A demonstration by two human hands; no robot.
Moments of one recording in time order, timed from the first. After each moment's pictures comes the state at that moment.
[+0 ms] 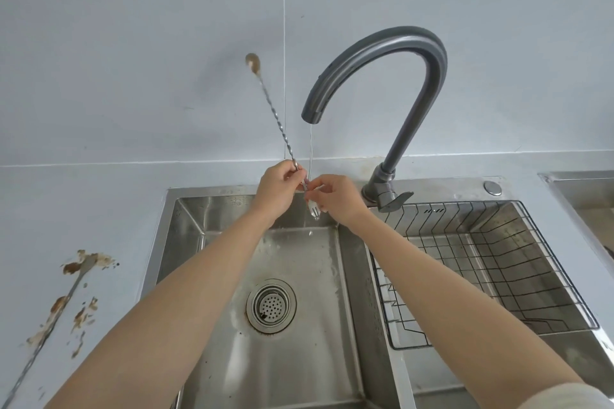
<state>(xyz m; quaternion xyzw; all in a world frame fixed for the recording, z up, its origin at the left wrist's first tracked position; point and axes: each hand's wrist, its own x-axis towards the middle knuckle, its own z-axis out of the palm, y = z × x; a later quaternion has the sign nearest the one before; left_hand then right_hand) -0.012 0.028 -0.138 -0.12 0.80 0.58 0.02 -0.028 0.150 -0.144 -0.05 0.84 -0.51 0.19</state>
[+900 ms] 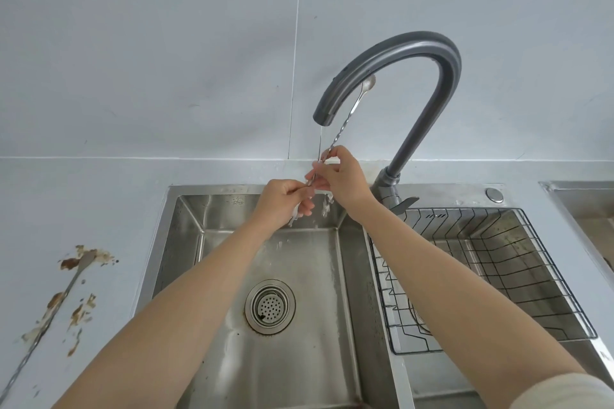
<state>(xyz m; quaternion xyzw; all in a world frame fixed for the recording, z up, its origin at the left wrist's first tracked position) -0.002 0.017 -0.157 -0.11 0.75 0.65 0.07 -0.042 0.137 -0.128 -0.02 0.75 -0.64 0.15</state>
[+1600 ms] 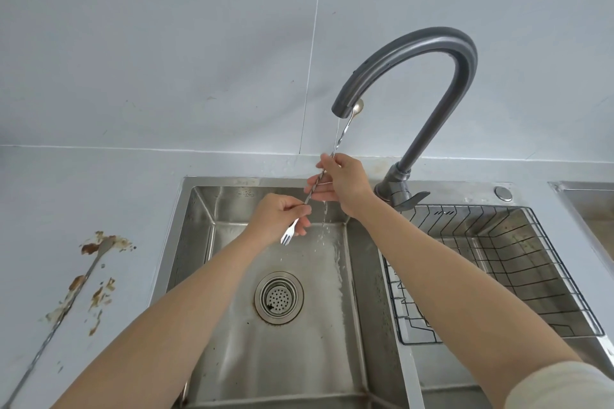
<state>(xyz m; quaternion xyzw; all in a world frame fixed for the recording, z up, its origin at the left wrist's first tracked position) 0.037 -0.004 -0.166 -0.10 0.77 0.62 0.10 -0.027 0.117 -0.122 0.08 0.71 -0.67 0.22</state>
